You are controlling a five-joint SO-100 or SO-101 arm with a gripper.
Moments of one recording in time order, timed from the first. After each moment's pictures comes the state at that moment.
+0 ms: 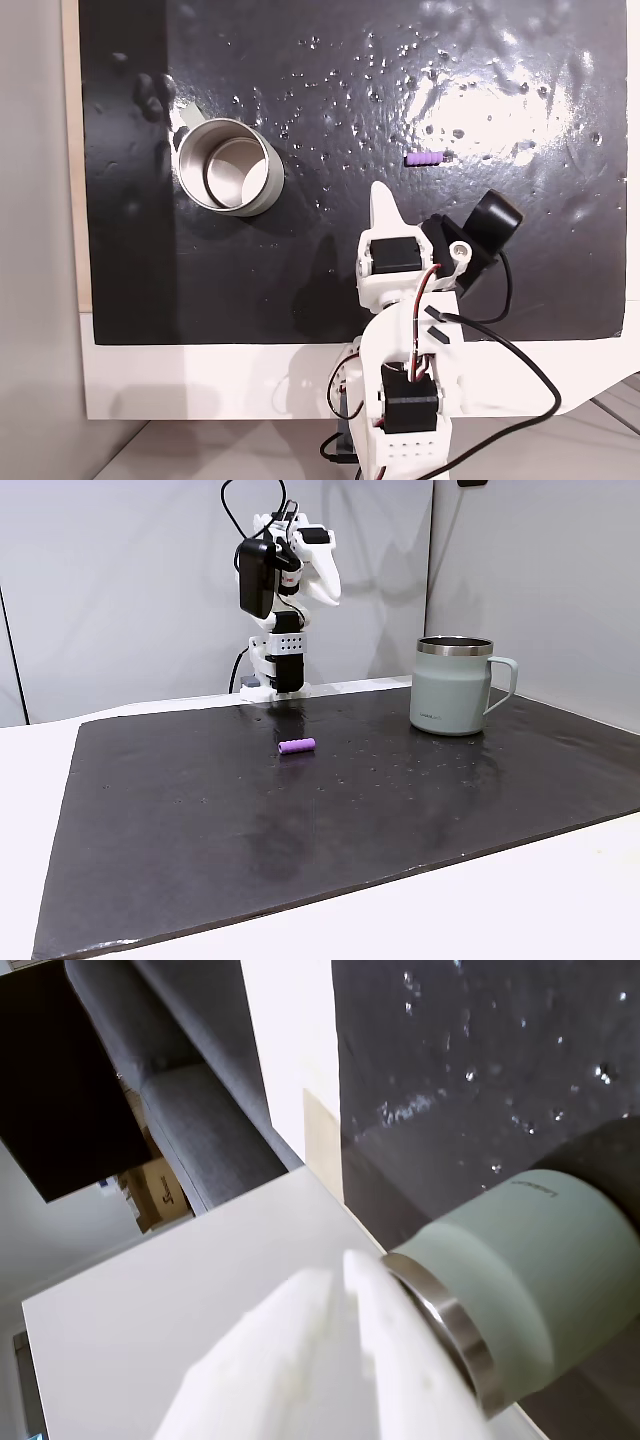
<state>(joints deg) -4.2 161.2 132.7 55.2 -1.1</state>
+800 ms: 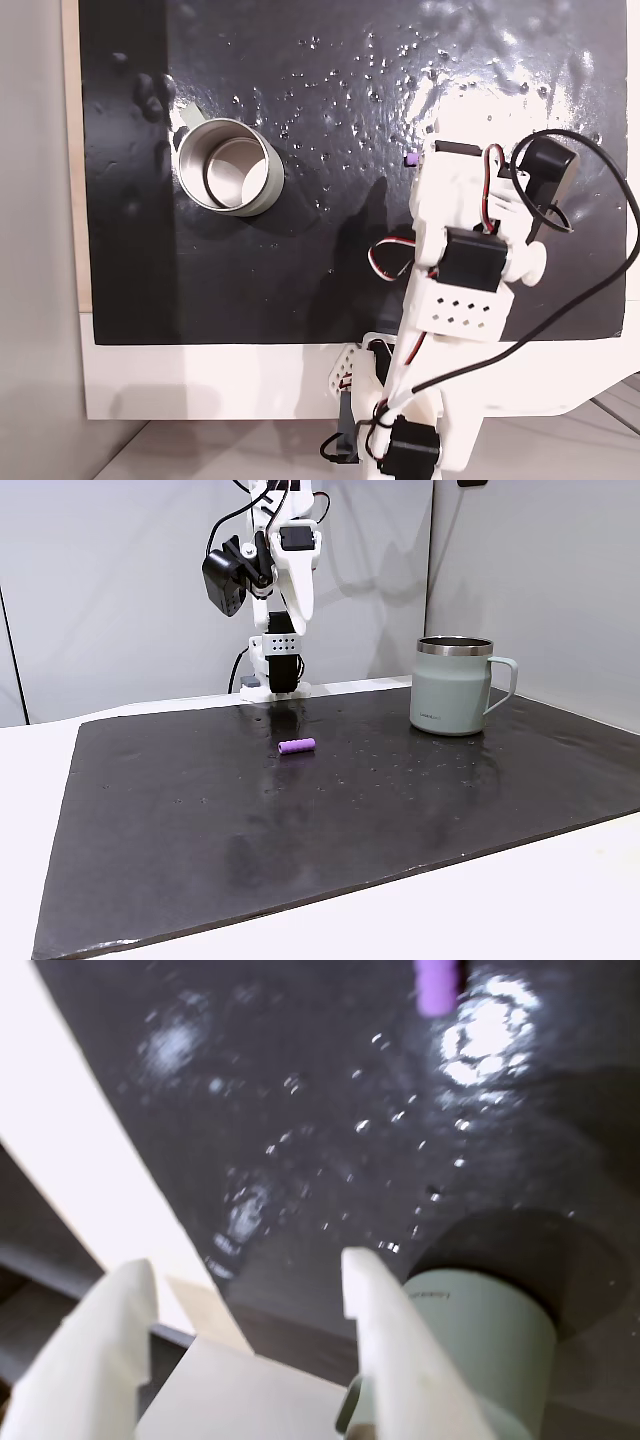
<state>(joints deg) 8.4 109.1 93.8 75.9 -2.7</state>
